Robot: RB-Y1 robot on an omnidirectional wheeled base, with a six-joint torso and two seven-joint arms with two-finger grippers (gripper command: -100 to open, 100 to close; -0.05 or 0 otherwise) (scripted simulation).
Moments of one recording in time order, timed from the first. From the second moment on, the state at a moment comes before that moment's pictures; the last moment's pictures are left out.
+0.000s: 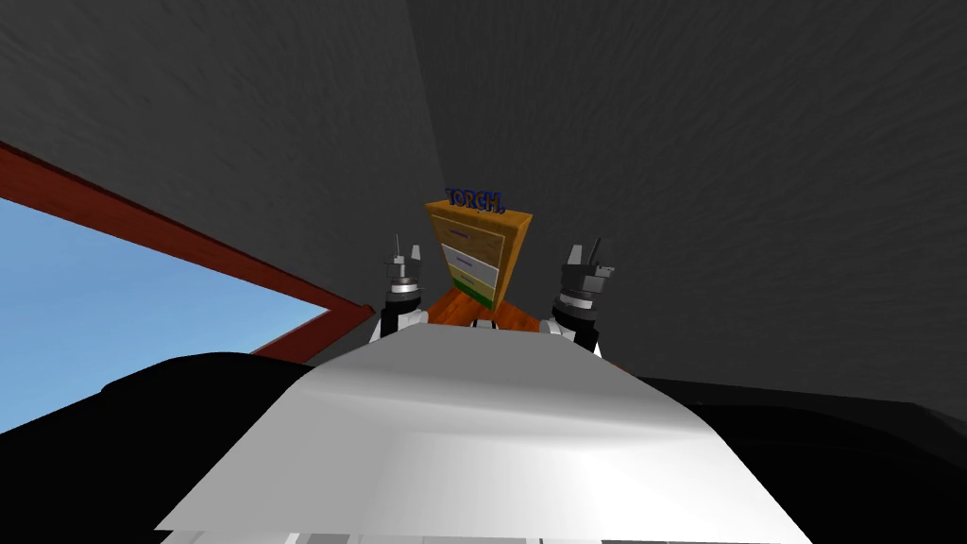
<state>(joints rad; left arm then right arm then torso) 0.48 0.09 0.01 -2.29 0.08 -0.48 -0.01 0.50 -0.02 0.05 -2.36 0.00 -0.57 0.12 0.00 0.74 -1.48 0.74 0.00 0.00</state>
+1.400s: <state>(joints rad) 0.48 0.22 -0.03 -2.38 0.06 -0.11 0.07 0.50 -0.02 0.05 -2.36 0.00 -0.57 0.12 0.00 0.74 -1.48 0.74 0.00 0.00</state>
